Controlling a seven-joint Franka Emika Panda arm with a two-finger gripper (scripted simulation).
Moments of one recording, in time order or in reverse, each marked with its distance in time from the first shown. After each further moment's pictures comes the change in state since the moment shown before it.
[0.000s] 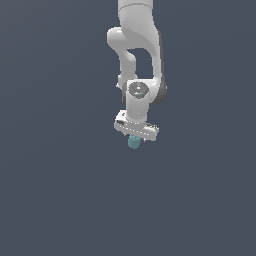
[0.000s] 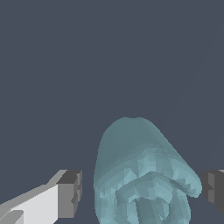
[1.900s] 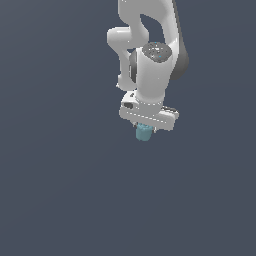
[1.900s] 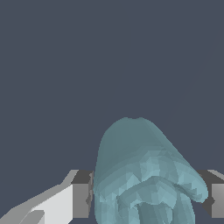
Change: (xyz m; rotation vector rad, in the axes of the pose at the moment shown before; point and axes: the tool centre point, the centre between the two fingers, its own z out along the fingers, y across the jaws) arm 0.029 -0.045 -0.132 0.001 0.003 0.001
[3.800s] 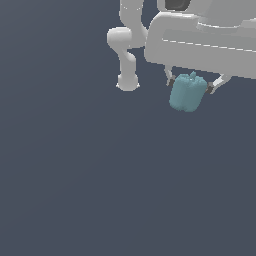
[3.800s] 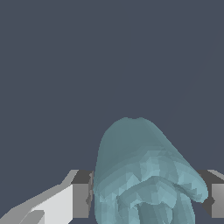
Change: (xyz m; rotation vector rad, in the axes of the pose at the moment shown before) arm 0.061 -0.088 -0.251 0.000 -0.001 0.000
